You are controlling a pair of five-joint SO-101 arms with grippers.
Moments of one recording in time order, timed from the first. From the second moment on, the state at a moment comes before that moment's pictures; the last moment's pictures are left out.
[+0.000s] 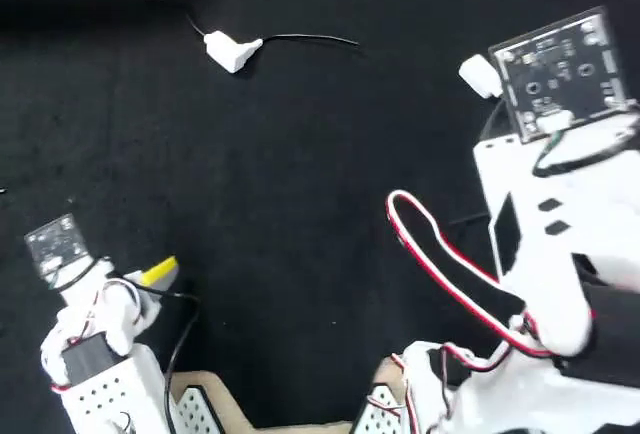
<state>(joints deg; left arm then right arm) -31.7 -102.9 96.7 72.2 2.2 9.3 -38.1 -23.2 98.3 28.9</state>
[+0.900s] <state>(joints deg) -20.8 -102.9 96.7 72.2 2.2 -4.3 -62.5 78.5 23.3 3.6</state>
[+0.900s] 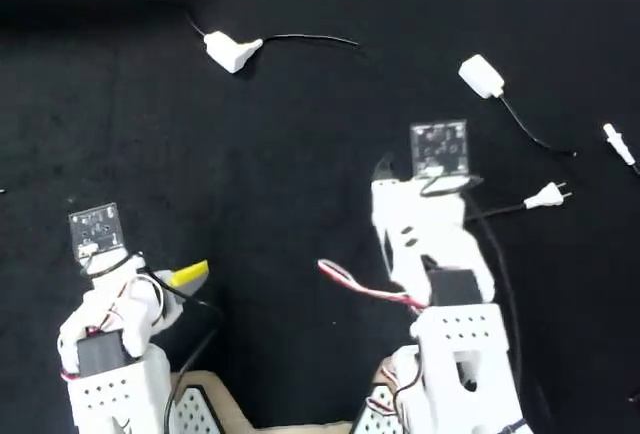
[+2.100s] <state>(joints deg) -47.5 -100.1 76.9 52.7 -17.5 -4.0 -62.5 88.7 14.7 5.9</state>
